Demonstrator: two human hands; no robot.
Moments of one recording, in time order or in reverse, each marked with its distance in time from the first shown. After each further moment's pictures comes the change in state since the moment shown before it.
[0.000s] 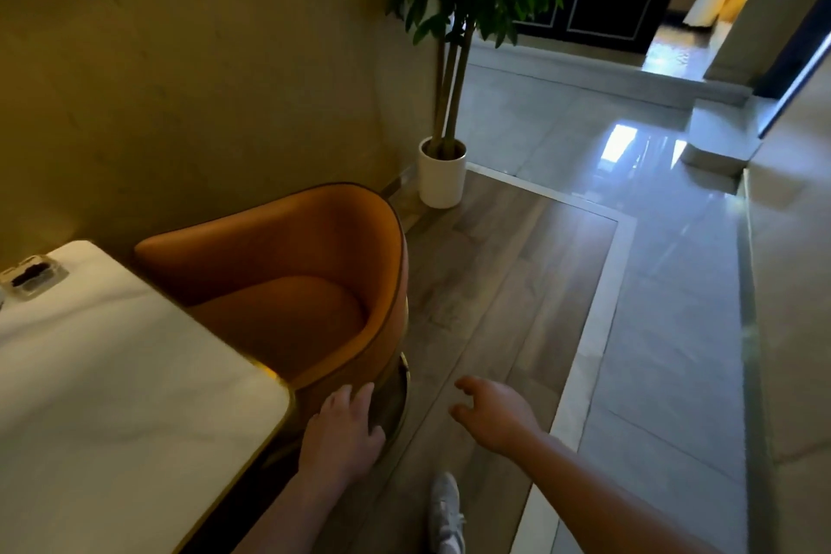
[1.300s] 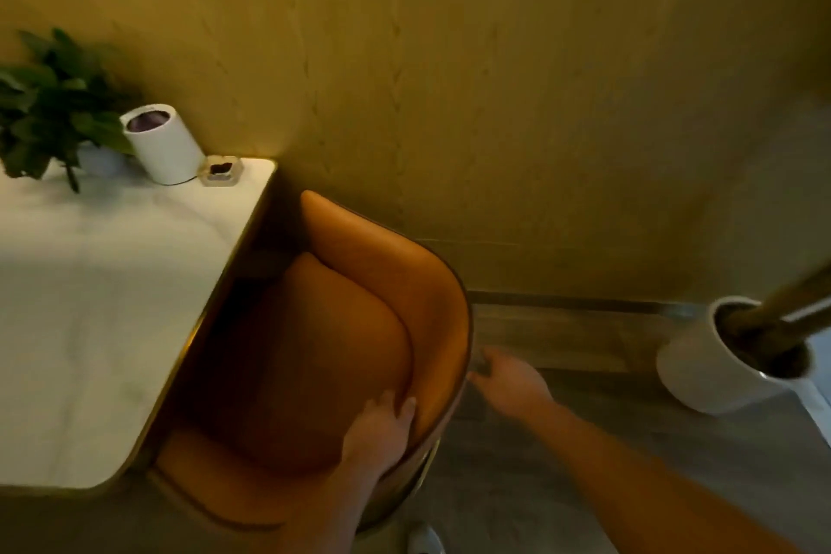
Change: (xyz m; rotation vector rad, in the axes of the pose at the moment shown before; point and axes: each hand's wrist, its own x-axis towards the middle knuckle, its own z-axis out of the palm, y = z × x) left_hand 0.475 0.075 -0.057 -0.668 0.170 -1.048; right_hand 0.612 -0.126 -0.195 -0.408 -0.497 -0.711
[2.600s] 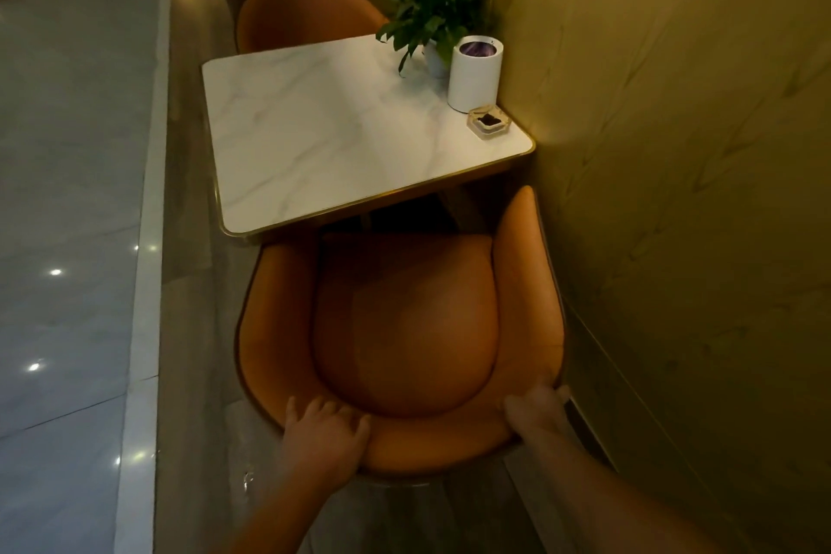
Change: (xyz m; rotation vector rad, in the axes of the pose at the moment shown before) left_hand 0.034 0.106 0.055 -0.149 0.287 -0.821; right_hand 0.266 -0.019 -0.061 -0.188 -0.347 -0.258
